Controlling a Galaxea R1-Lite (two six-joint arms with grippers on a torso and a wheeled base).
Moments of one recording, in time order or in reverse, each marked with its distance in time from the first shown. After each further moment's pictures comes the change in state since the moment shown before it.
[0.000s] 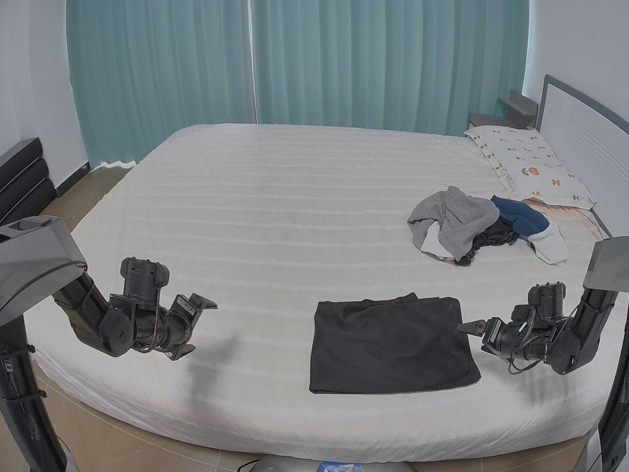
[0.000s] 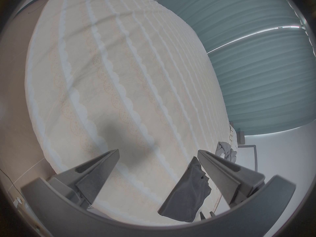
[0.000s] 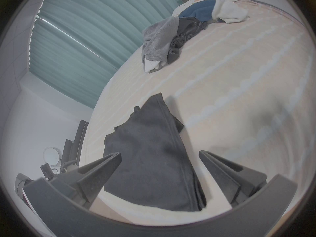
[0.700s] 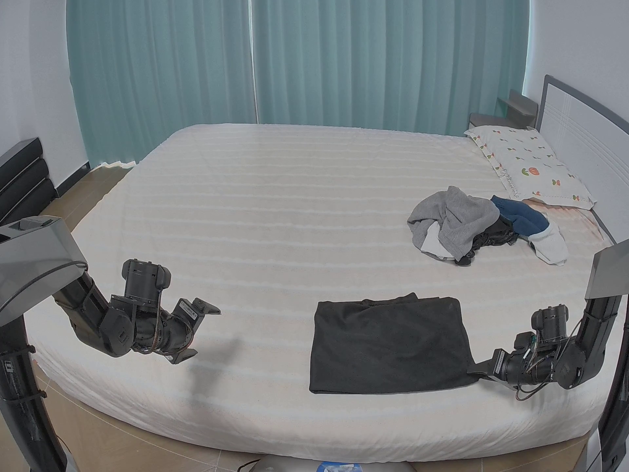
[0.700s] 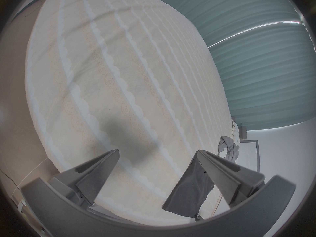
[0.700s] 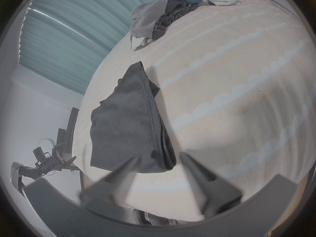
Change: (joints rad) left arm -0.004 0.000 -0.001 0.035 -0.029 0.029; right arm -0.034 0.021 0.129 0.046 0.036 -0.108
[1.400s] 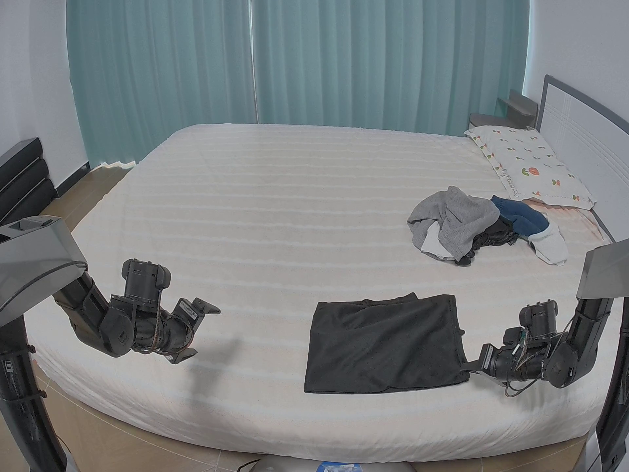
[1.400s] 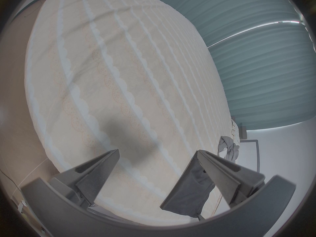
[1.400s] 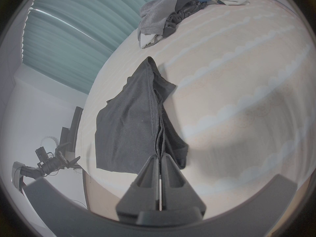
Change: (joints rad) left arm 0.000 0.000 0.000 -0.001 0.000 0.003; right arm 0.082 0.000 -0.053 0.006 -0.016 0.069
